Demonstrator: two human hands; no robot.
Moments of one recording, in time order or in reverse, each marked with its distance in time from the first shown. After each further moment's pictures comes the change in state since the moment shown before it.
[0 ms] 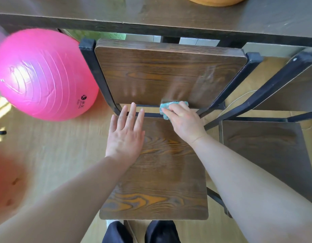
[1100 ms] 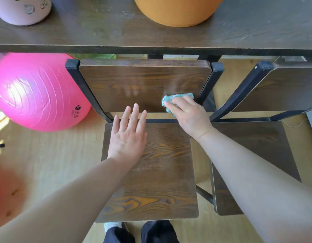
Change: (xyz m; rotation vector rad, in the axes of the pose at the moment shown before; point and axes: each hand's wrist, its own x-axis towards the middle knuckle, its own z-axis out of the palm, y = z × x) left_hand 0.010 0.045 -0.037 0.023 0.058 0.088; right_hand -0.004 0.051 -0.062 -0.132 0.093 -0.089
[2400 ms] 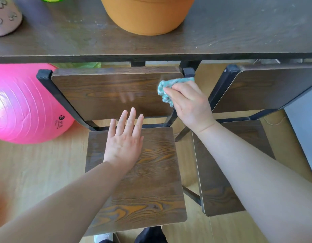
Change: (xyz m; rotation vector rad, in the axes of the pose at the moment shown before) left_hand 0.015 0.036 0.001 0.019 -0.004 0.071; right_hand 0.002 0.039 -0.059 0.027 0.237 0.077
